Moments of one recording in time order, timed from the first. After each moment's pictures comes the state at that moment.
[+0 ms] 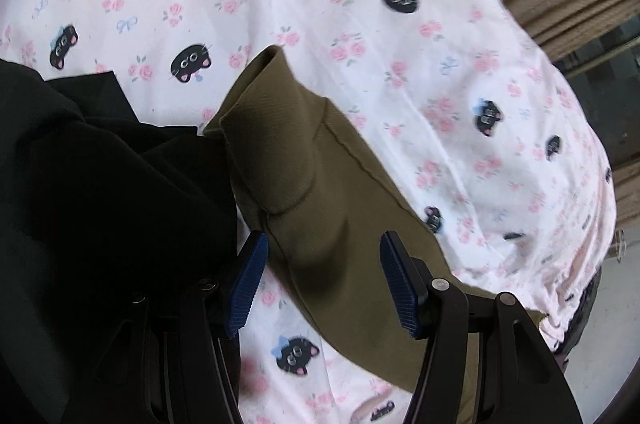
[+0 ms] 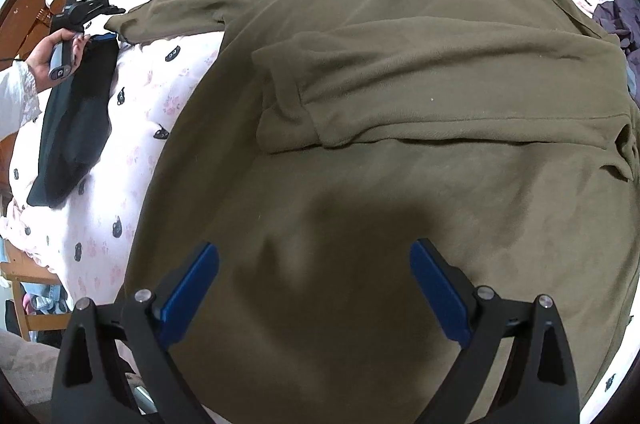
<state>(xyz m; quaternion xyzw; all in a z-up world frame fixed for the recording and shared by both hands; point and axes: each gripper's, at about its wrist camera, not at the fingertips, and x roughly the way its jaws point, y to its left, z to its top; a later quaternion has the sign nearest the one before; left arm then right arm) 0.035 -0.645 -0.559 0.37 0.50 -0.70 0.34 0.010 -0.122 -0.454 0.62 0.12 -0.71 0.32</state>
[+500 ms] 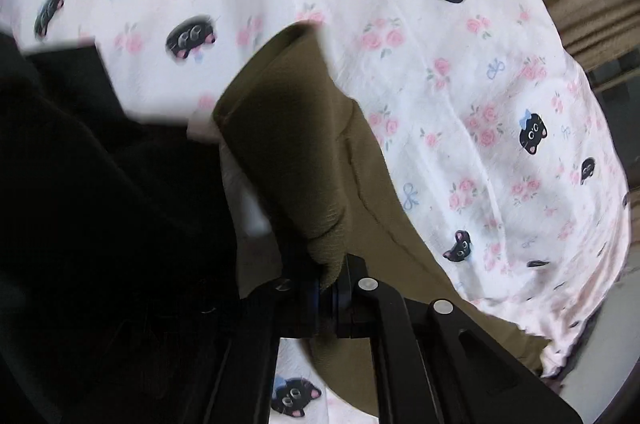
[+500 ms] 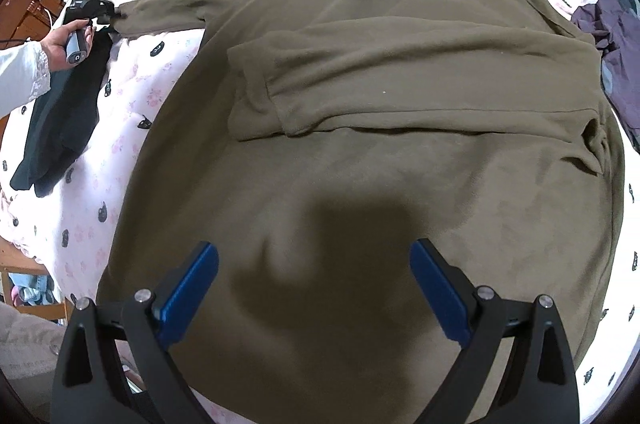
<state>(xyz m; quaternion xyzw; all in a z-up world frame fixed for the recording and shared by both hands) 0.030 -0.653 -0.590 0.35 0.52 -0.69 0.36 0.010 -0.094 -0.437 0.61 0.15 -0.72 0.31</state>
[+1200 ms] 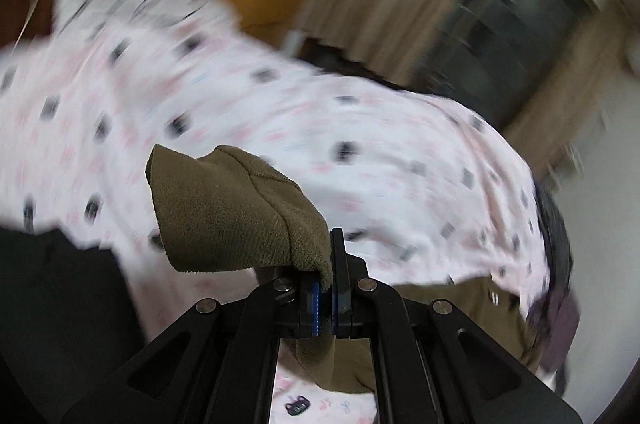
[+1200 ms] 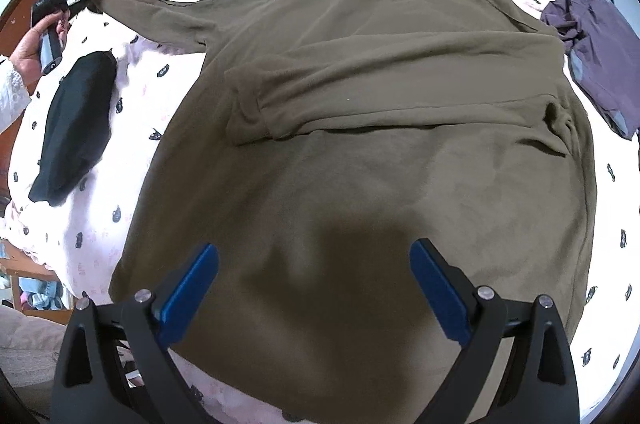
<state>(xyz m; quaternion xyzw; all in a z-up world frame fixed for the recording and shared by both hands) -0.040 -0.521 -0.381 0.29 0.28 -0.89 0.23 0.017 -0.044 -0.396 0.59 0.12 -0.74 0.30</state>
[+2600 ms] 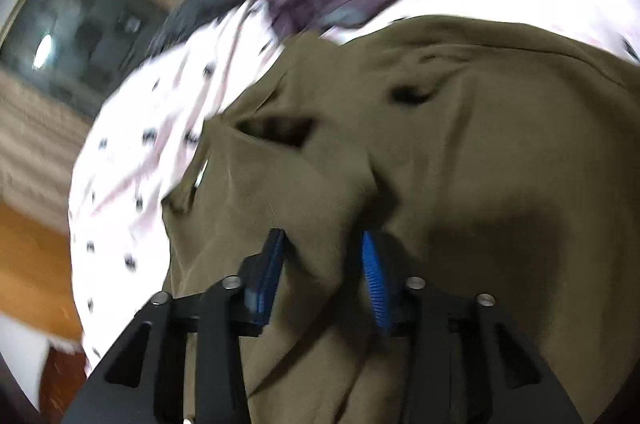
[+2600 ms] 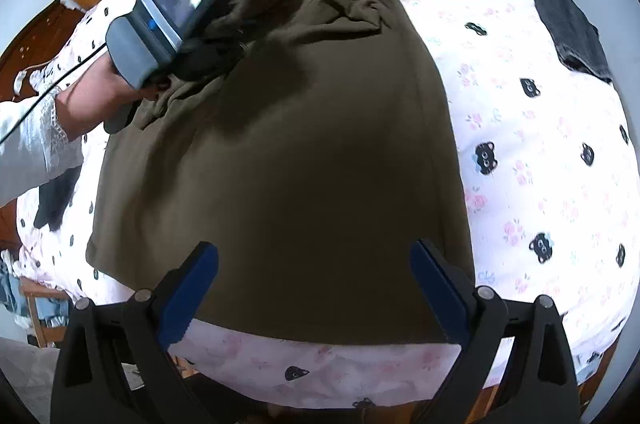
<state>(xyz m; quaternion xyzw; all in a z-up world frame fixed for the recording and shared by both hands) -0.181 0.101 -0.543 0.41 -0.40 -0.82 -0.07 0.012 0.200 -0.396 0.62 0.02 -0.75 0.23</state>
